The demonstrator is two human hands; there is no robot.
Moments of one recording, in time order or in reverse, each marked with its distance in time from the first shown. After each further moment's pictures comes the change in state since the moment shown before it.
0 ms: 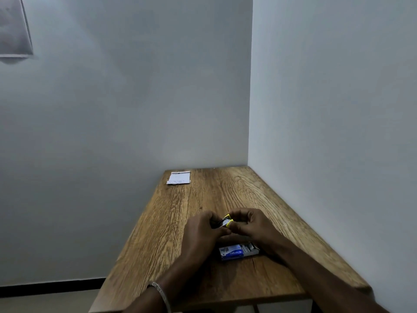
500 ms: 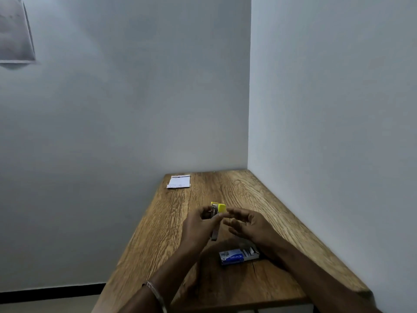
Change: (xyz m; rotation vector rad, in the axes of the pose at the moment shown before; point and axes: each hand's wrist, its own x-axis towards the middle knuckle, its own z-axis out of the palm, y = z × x) left_hand 0.012 0.008 -0.010 -0.466 -0.060 -0.166; right_hand 0.001 -0.006 0.000 0.082 -0.025 0.049
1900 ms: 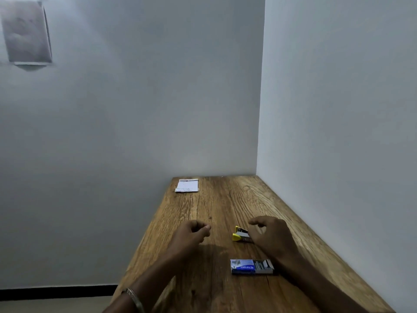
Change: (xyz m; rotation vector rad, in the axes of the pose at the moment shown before) left_hand 0.011 -0.019 -0.057 0.152 -0.125 -0.125; right_hand 0.004 -0.007 0.002 -0.917 0.404 -0.118
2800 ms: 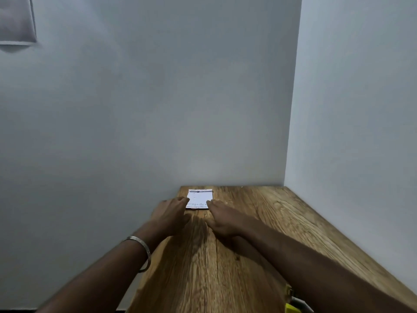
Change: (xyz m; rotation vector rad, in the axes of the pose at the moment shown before) left_hand 0.243 -0.072 -0.106 1.217 0.096 0.235; right_hand 0.217 -0.056 0.191 -0.365 -0.601 -0.272
